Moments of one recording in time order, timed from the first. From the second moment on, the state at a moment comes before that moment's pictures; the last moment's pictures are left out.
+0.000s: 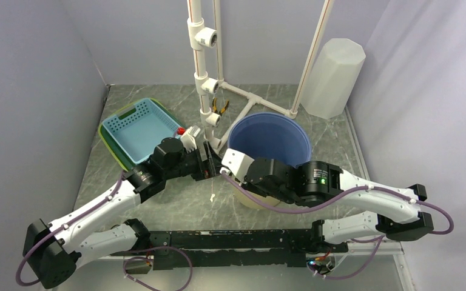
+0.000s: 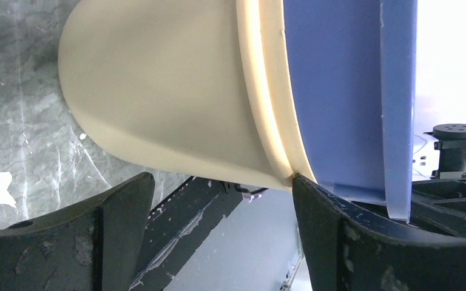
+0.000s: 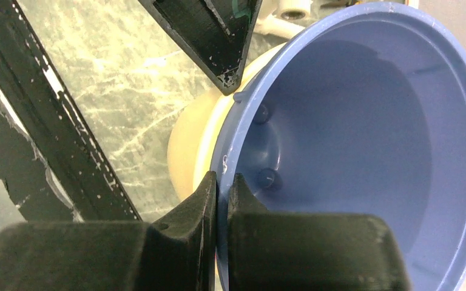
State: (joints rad) left arm -0.74 0.98 0.74 -0.17 0.32 -0.98; right arm 1.39 1.17 1.43 -1.04 0.45 -0.09
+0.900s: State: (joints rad) left arm -0.74 0.98 0.76 -0.13 0.29 -0.99; right arm 1.40 0.97 1.20 -0.76 0.48 -0.20
